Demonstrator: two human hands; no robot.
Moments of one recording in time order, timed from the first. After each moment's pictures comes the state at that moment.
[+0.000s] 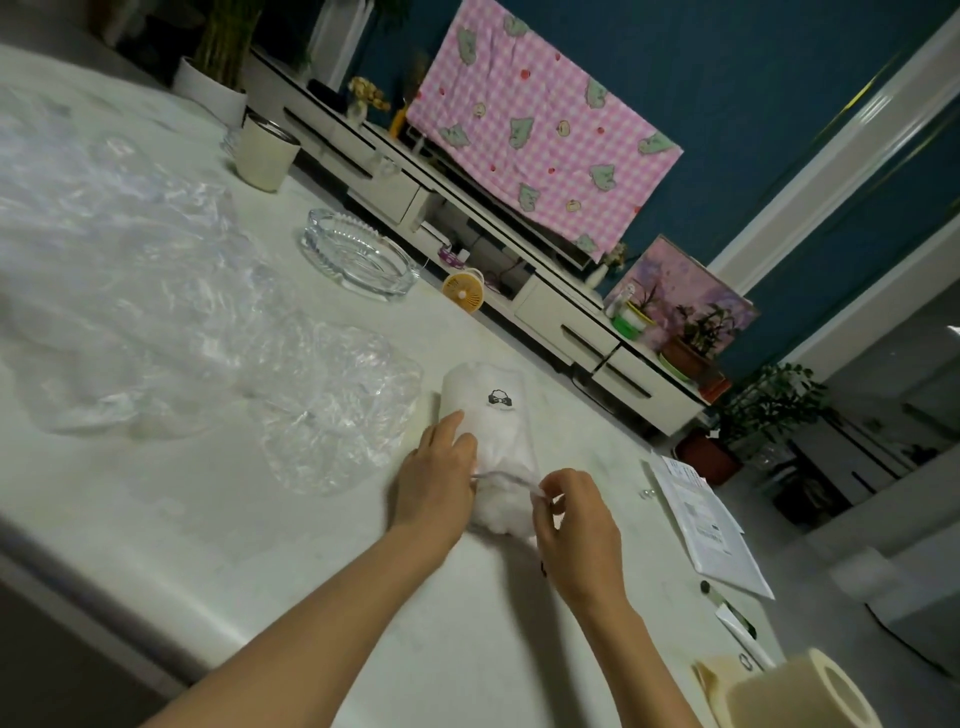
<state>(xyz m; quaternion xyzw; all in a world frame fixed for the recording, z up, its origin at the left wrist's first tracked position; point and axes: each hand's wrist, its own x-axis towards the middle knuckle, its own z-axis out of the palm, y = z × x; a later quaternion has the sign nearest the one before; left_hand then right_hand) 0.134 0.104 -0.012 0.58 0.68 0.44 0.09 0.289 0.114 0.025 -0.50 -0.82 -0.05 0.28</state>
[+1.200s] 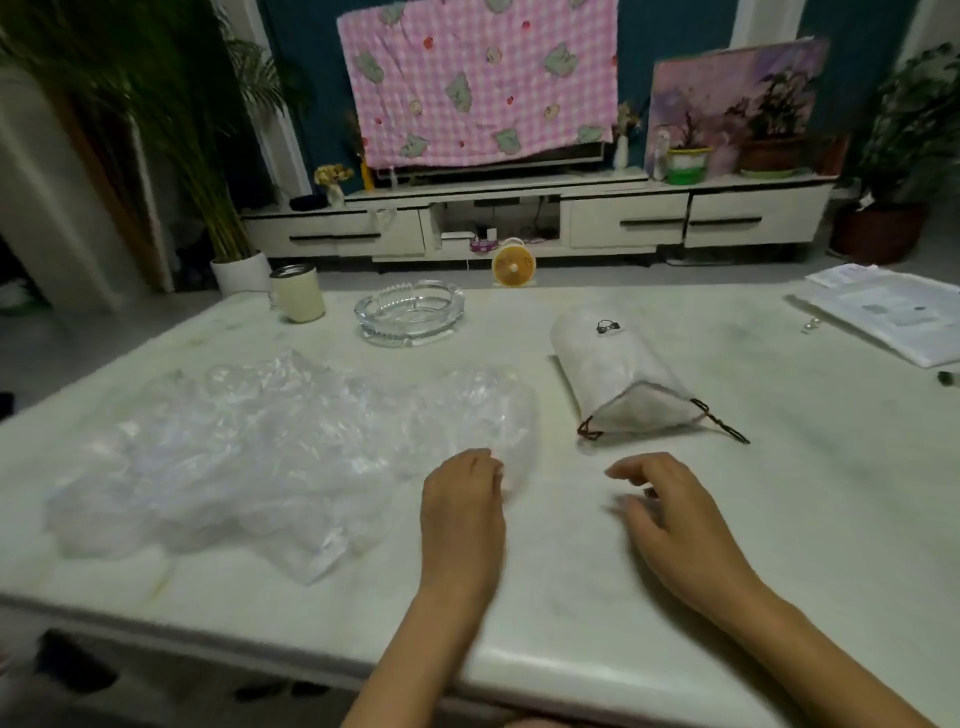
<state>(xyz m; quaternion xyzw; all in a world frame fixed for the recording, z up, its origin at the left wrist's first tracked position) 0.019 0.033 -0.026 0.67 0.62 0.39 -0.08 0.217 0.035 -0.014 -0.50 -0.75 0.18 0.39</state>
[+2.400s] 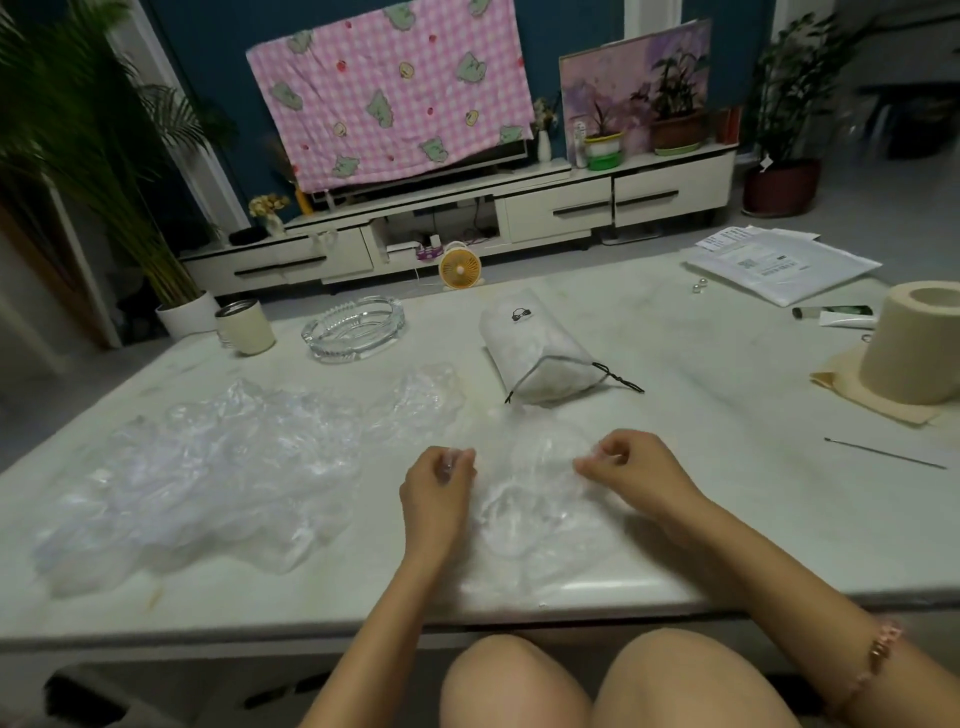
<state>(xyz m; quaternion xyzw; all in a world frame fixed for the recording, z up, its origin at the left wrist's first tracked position) 0.057 -0.001 0.007 0.53 0.65 0.49 0.23 0.255 0.005 0.012 -0.63 -0.56 0.36 0.39</state>
